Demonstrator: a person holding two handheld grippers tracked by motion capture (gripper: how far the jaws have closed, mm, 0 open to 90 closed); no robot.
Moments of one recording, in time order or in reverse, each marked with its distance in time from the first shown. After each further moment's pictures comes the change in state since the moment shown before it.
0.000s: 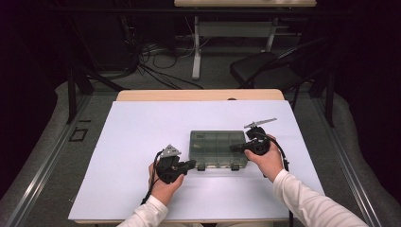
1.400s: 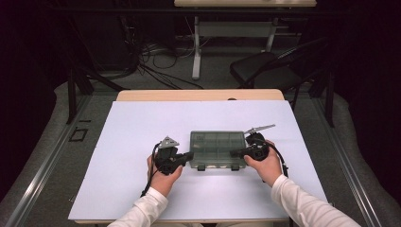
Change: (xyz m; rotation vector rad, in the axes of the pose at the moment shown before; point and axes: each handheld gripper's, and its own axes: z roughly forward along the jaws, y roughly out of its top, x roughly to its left) left arm 0.011 0.021 0.003 -0.013 0.045 -0.015; right arm -0.004 -0.017 0.010 0.004 0.002 0.007
